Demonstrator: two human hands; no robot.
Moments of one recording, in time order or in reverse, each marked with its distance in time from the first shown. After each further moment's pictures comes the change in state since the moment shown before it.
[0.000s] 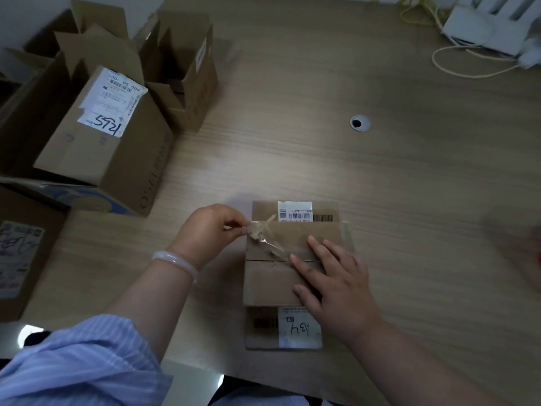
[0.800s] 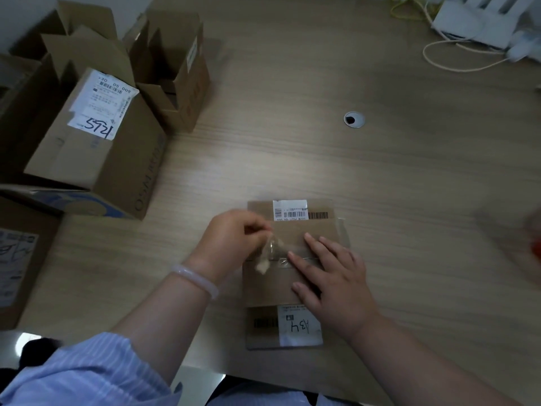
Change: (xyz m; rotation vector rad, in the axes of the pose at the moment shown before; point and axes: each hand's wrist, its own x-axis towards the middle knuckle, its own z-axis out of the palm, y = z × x) left_hand -0.008 0.057 0.010 -0.227 -0.064 -0.189; right_hand 0.002 0.000 0.004 0.036 0.078 -0.010
